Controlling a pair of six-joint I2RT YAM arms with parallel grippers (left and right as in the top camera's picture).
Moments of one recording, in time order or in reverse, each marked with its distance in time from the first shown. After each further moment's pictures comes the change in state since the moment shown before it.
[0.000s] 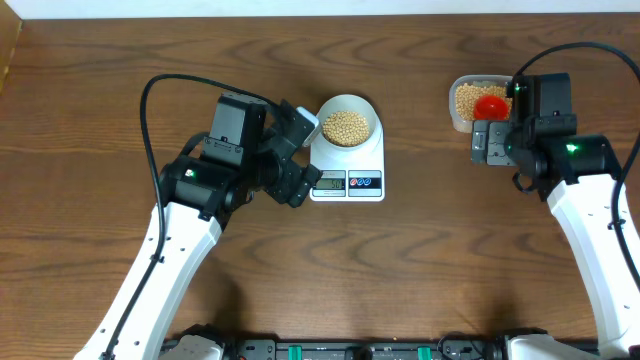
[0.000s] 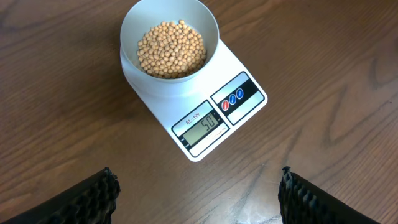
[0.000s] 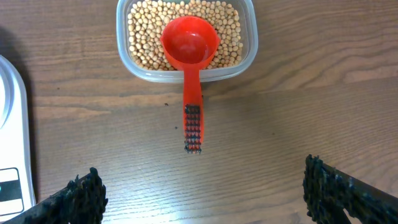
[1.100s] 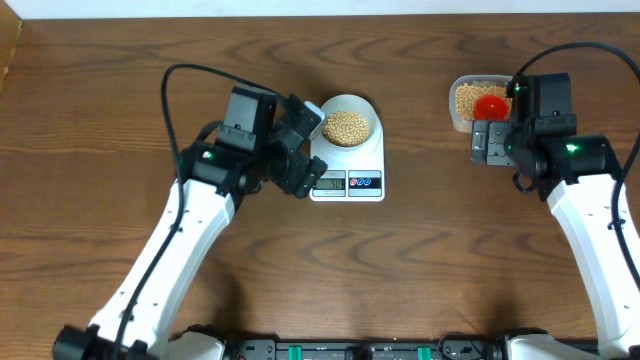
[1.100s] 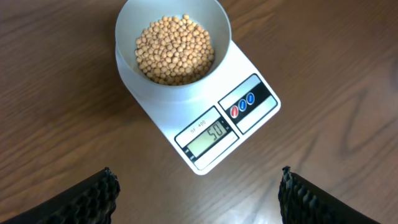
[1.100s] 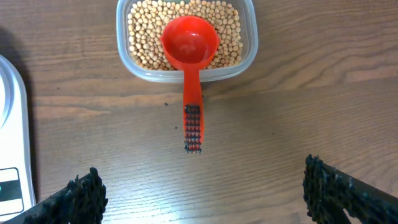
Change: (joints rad) left arm 0.000 0.121 0.000 0.080 0.000 0.000; right arm 0.000 0.000 0.000 0.000 0.000 0.000
